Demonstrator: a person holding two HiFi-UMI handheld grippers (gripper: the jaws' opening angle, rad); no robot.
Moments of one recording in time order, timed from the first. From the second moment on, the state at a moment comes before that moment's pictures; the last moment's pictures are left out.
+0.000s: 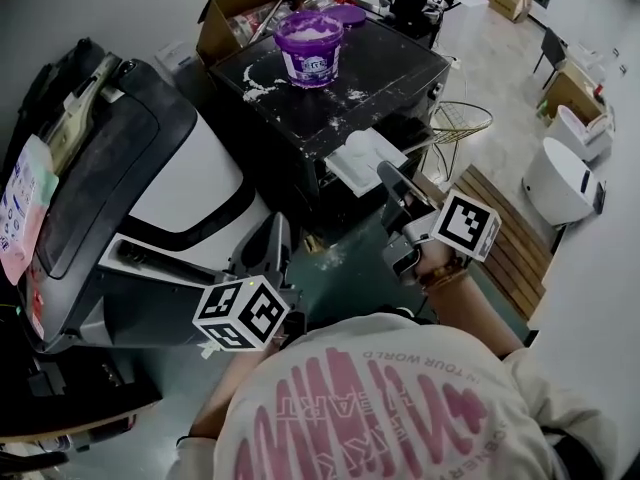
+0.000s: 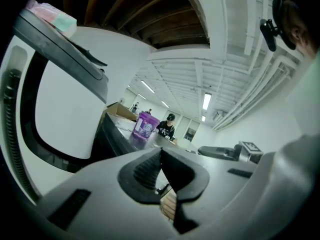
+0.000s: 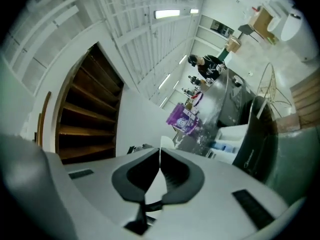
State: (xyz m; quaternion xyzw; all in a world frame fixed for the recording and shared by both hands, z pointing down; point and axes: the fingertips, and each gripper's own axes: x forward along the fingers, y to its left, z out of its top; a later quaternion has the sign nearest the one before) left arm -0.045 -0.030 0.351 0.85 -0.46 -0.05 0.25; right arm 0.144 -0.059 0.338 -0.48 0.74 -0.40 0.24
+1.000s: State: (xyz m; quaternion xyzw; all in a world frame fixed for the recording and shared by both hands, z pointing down) left arm 0.088 -0.002 0.349 0.77 -0.58 -0.10 0.24; right arm 0.249 -0.059 0.352 -0.41 0.86 -0.30 0.04
